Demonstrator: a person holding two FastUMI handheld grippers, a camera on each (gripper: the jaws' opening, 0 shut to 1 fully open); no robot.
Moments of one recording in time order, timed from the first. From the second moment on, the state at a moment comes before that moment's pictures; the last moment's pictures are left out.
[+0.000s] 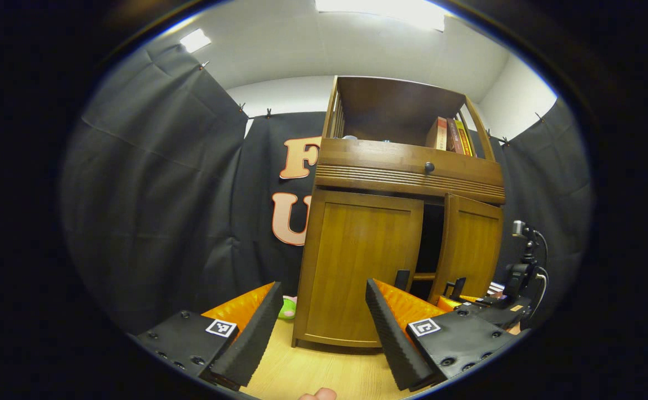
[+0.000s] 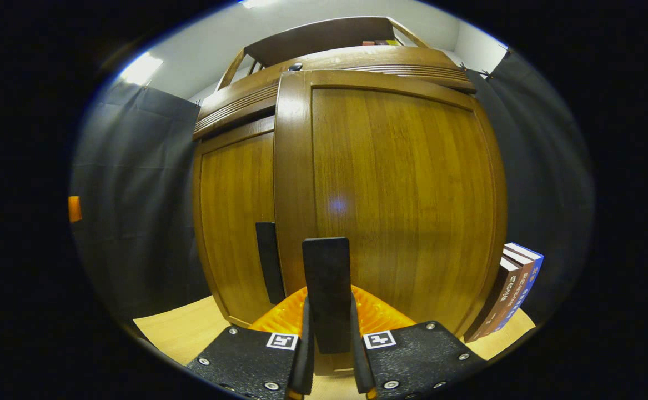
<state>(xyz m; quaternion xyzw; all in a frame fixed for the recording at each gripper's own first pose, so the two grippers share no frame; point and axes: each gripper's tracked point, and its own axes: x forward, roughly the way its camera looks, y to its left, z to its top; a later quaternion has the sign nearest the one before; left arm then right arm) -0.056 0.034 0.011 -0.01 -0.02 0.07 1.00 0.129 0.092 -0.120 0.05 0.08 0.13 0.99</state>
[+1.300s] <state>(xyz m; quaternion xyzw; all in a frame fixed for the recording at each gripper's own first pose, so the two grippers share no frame) -0.032 -0.066 -0.025 -0.03 0.02 -0.03 1.00 0.003 -0.110 -0.104 0.02 0.10 -0.02 0.99</state>
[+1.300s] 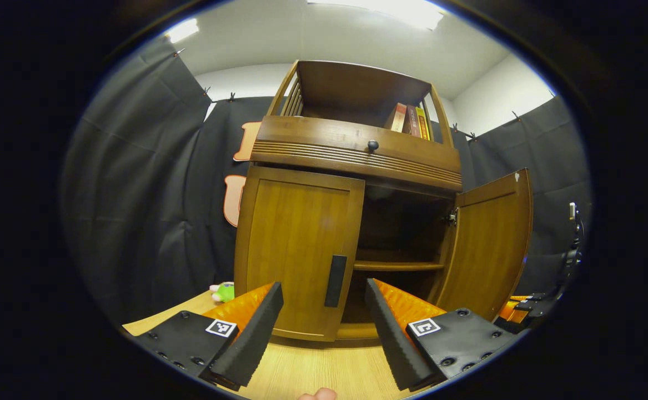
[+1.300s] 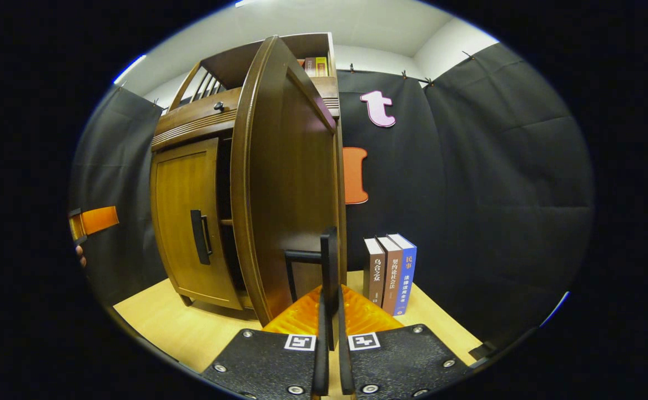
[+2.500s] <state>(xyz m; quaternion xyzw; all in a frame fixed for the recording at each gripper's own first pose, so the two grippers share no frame) -0.027 -0.068 -0.039 -0.04 0.03 -0.06 1.00 -0.075 -0.190 -0.084 0.01 0.10 0.00 0.99</state>
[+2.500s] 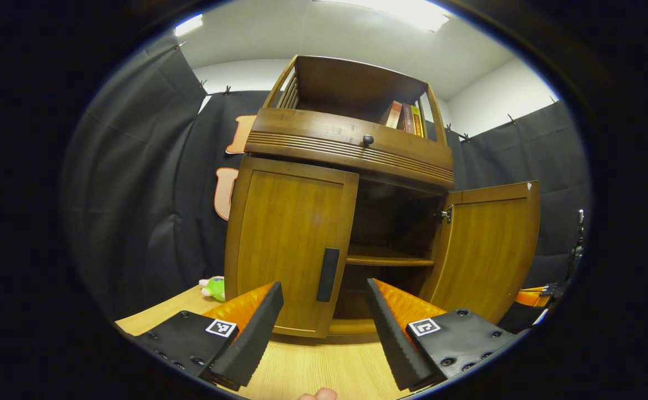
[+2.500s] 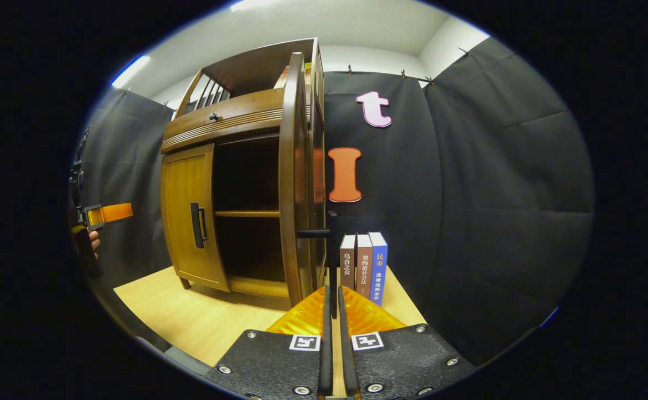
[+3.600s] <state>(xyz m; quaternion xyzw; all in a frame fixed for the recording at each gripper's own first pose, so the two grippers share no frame) 0.108 -0.078 -0.070 0.00 0.04 -0.08 1.00 -0.054 -0.039 -0.052 0.06 0.07 0.01 1.00</state>
